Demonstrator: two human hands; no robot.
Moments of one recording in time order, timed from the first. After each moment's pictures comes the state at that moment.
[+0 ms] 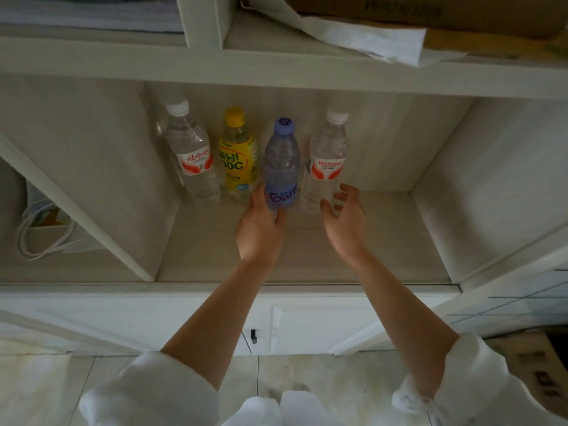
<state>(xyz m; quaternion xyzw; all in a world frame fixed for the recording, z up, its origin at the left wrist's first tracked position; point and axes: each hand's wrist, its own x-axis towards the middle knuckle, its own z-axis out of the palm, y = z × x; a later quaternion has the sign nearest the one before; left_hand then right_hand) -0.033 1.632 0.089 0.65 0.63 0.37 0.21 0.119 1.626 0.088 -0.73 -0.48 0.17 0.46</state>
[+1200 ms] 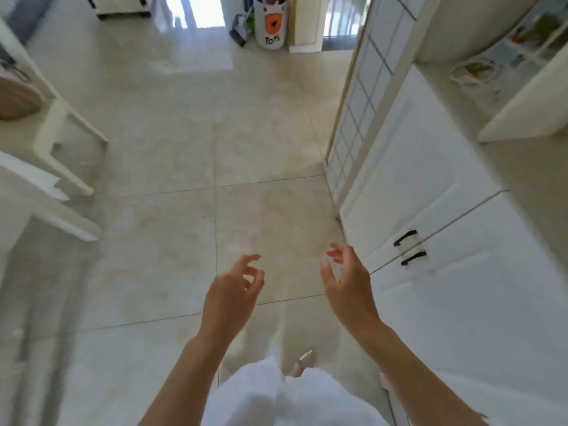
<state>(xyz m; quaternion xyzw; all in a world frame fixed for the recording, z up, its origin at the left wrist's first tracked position) -0.024 1.058 0.024 0.09 0.91 0.39 0.10 0.032 1.249 0.029 -0.24 -0.86 0.43 0.06</state>
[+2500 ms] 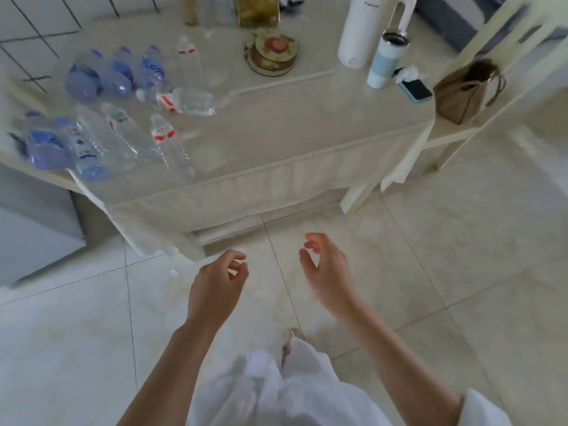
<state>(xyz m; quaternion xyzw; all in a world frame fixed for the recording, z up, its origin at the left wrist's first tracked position) -0.023 0.504 -0.002 -0.57 0.72 0.37 -0.11 -0.205 0.584 0.001 0.40 -0.82 0.32 -0.27</state>
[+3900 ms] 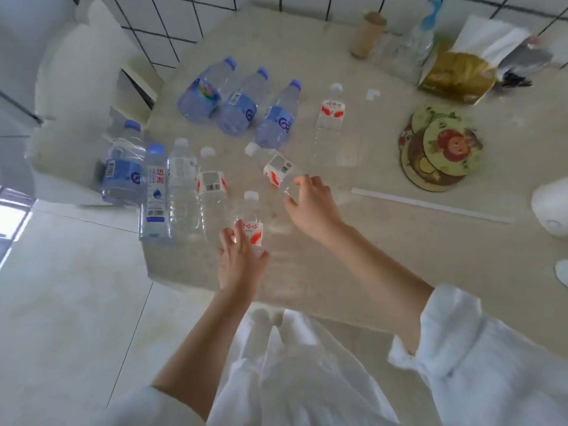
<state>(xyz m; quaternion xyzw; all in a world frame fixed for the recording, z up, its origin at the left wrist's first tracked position) -0.077 0.117 -0.049 -0.81 0.48 0.32 -0.09 -0.206 0.024 -0.008 0.67 -0.67 0.06 -0.30</state>
